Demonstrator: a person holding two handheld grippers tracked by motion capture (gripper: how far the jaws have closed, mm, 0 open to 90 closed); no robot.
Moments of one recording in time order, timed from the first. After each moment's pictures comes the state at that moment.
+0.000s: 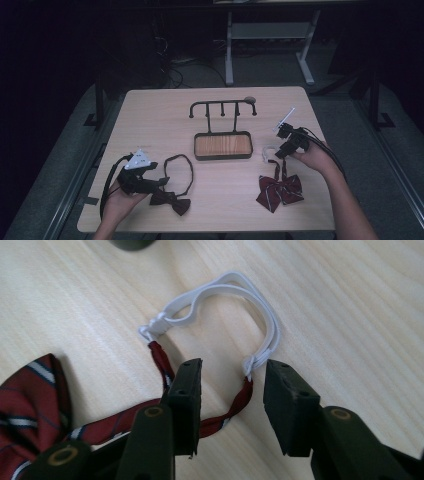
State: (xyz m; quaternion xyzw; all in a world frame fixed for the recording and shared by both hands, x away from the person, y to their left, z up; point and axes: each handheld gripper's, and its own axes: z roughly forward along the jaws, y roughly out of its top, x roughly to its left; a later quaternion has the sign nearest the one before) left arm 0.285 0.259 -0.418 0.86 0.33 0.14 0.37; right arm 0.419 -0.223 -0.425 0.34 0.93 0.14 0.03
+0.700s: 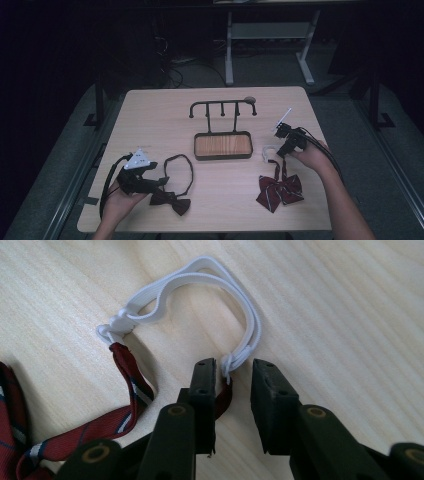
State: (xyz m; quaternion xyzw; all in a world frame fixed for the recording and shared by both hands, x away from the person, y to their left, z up) left arm 0.286 0.259 -0.417 0.86 0.33 0.14 0.37; right arm 0.428 -0.221 -0.436 0.36 0.93 0.11 0.03
